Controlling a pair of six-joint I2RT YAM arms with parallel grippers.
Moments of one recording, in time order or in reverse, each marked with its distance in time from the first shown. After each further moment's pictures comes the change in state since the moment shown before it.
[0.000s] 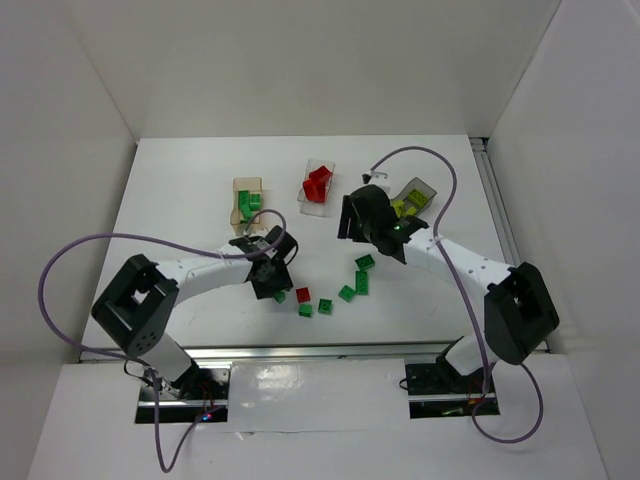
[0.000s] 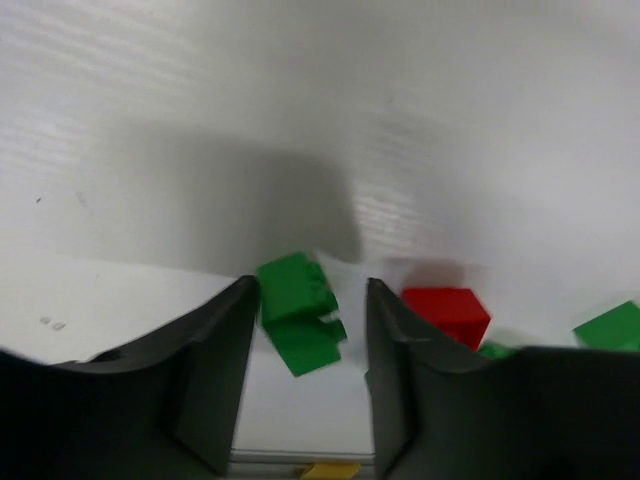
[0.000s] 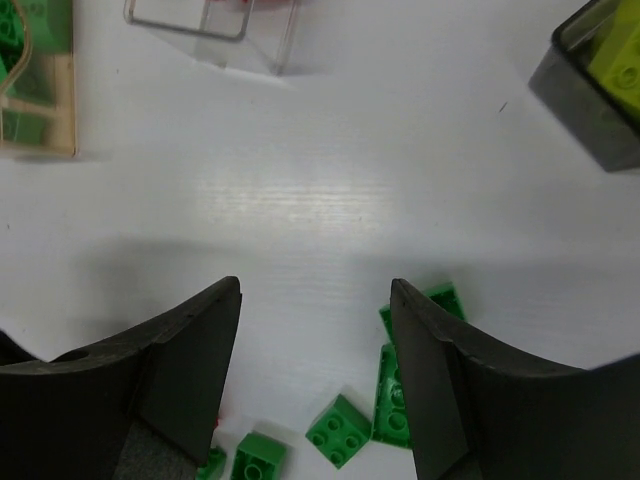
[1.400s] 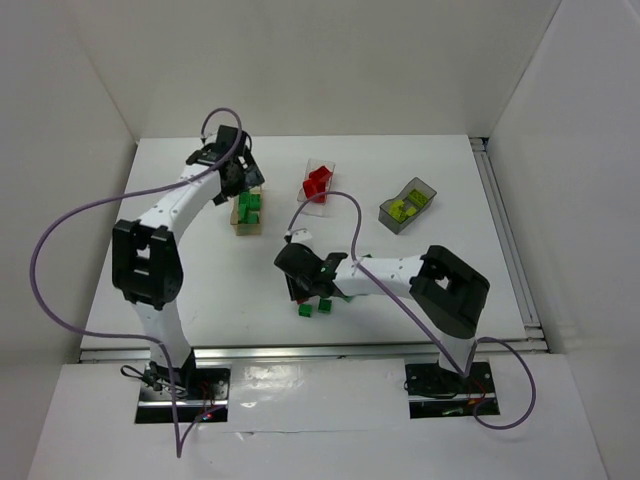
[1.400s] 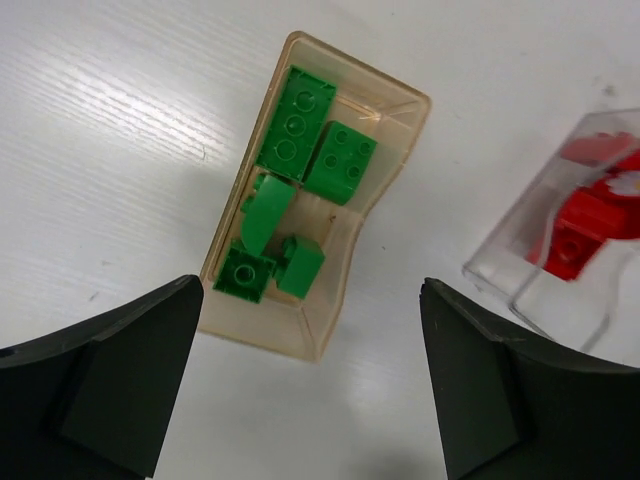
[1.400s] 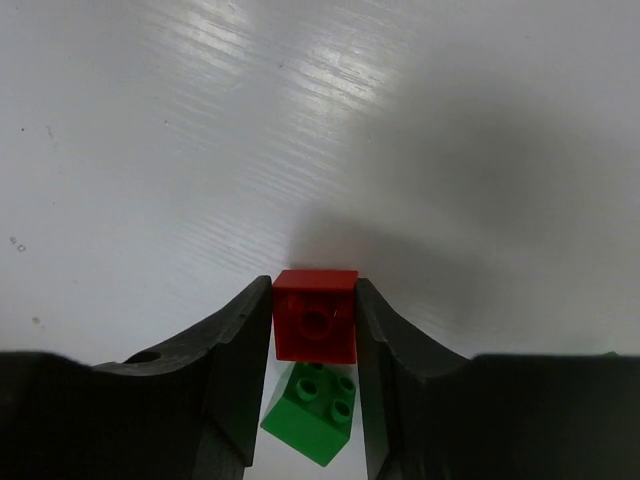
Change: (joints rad) left arm 0.452 0.336 0.744 -0.109 -0.100 0.351; right arm 0.430 0.350 0.082 -0.004 -0.020 0.083
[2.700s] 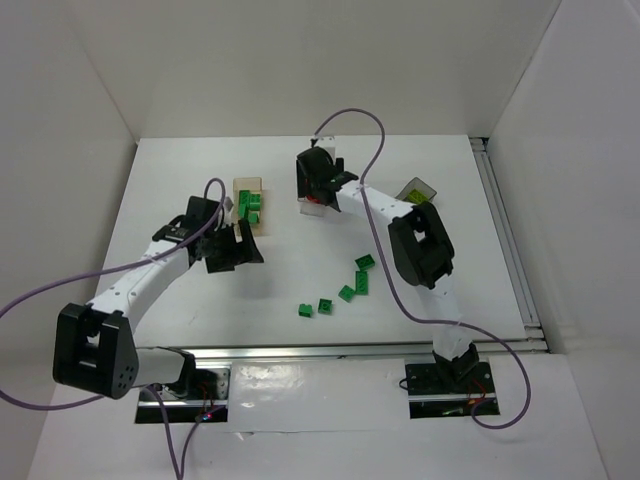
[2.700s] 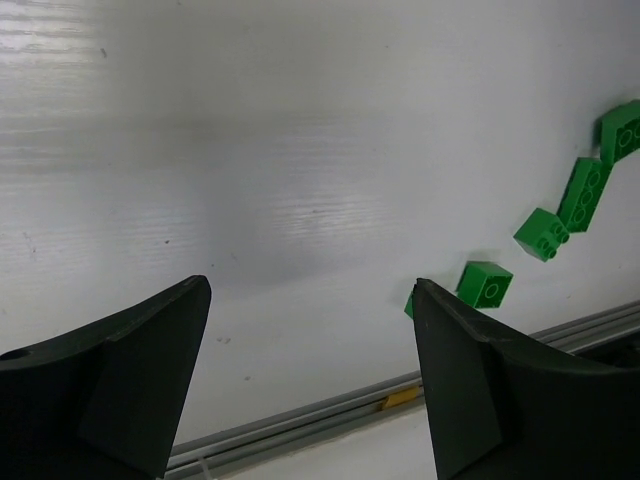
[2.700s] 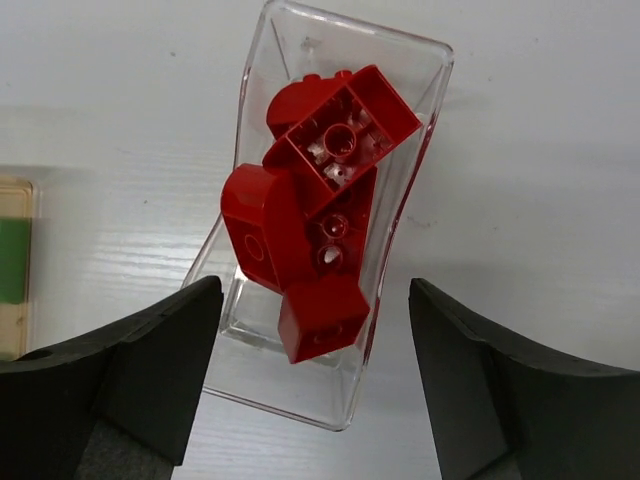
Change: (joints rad) left arm 0.025 -0.609 -0.761 0.100 0.510 0.227; right arm -0.432 0.430 0.719 -0.007 0.158 -0.286
